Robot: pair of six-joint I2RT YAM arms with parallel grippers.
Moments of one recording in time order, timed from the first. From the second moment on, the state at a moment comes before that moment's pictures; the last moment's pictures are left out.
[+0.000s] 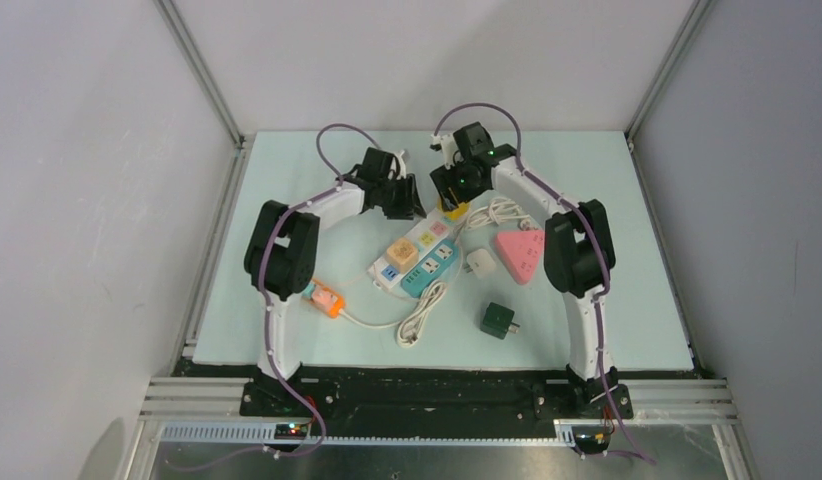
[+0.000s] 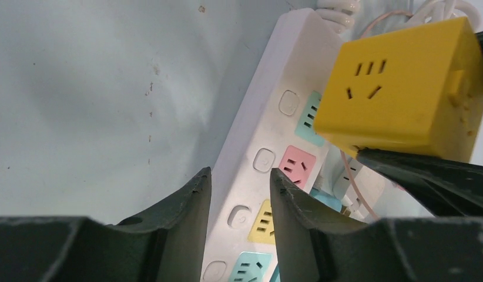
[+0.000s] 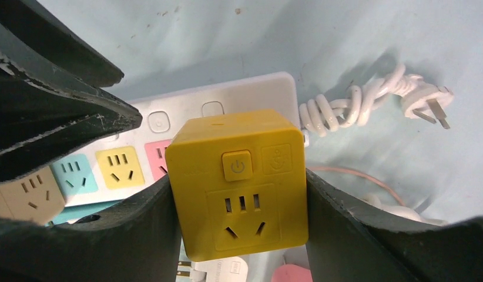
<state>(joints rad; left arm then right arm) -0.41 2.10 1.51 -0.27 0.36 -0.44 0.46 2.14 1.87 -0.67 -0.13 -0.13</state>
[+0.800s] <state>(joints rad) -0.40 2.09 1.47 -0.27 0.42 -0.42 0.49 2.12 1.79 -0.60 -0.13 -0.24</state>
